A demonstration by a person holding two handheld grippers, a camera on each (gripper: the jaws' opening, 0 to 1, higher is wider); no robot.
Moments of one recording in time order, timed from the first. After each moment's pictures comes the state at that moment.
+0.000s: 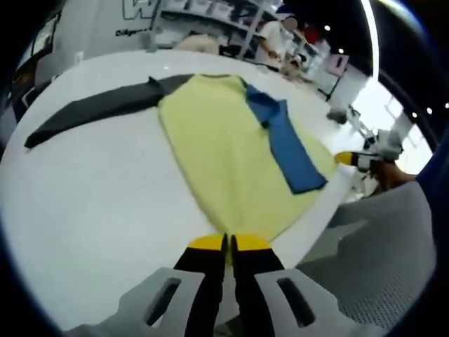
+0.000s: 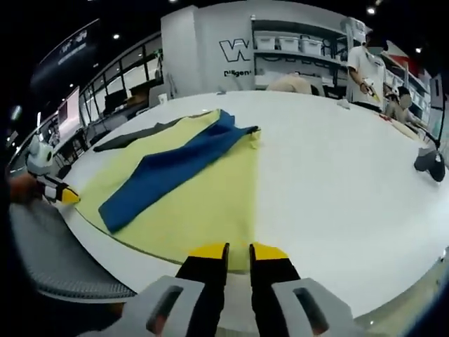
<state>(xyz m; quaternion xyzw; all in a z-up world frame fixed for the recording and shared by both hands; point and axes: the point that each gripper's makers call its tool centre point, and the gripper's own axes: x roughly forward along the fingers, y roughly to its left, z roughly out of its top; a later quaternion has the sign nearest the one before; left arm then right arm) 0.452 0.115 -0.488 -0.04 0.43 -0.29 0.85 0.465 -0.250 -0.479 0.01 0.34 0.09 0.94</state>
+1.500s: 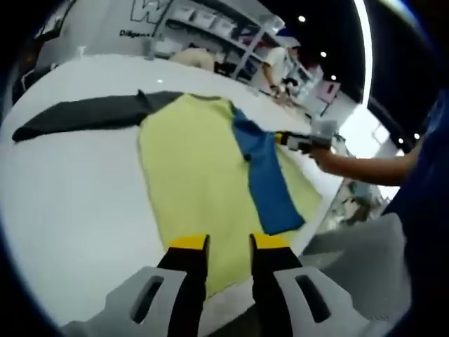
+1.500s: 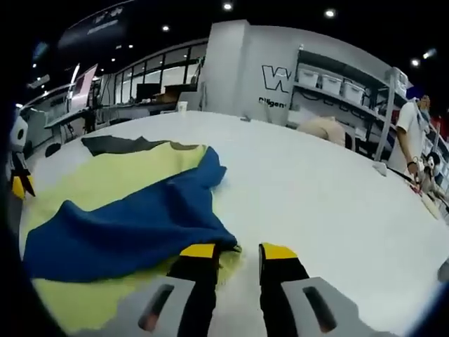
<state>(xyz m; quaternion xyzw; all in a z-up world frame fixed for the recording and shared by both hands) 0.464 0.080 -0.464 -0.12 0.40 -0.33 0.85 0.675 -0.227 -0.474 -0.11 0.23 0.19 0.95</state>
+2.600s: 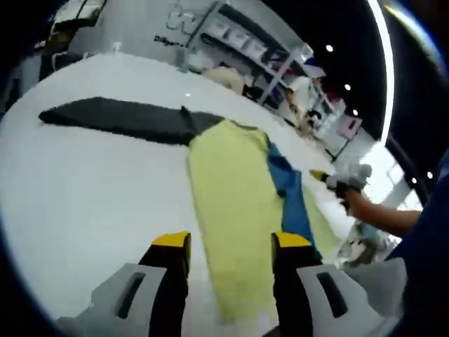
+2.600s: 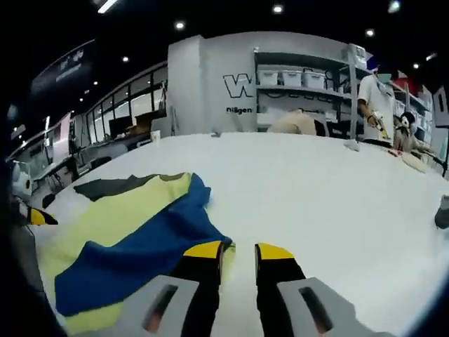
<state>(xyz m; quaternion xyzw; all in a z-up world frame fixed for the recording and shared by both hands) 0.540 0.144 -0.443 -0.23 0.30 -0.19 0.91 0.623 -0.265 -0.444 0.00 0.22 0.13 0.97</state>
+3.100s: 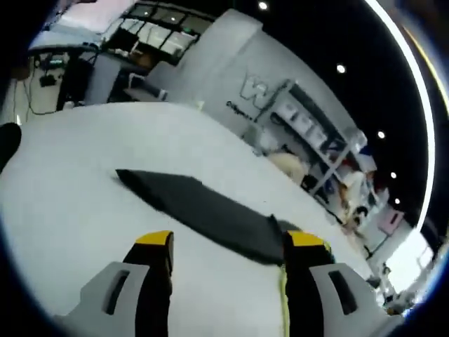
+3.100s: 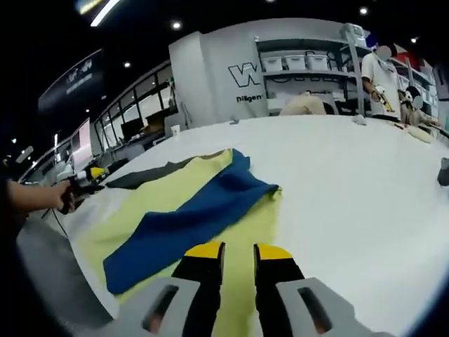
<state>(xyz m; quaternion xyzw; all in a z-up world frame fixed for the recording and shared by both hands) 0.625 0.282 -0.426 -0.33 0.16 0.01 0.93 0.534 -0.233 -0.458 0.06 0.26 0.16 0.95</state>
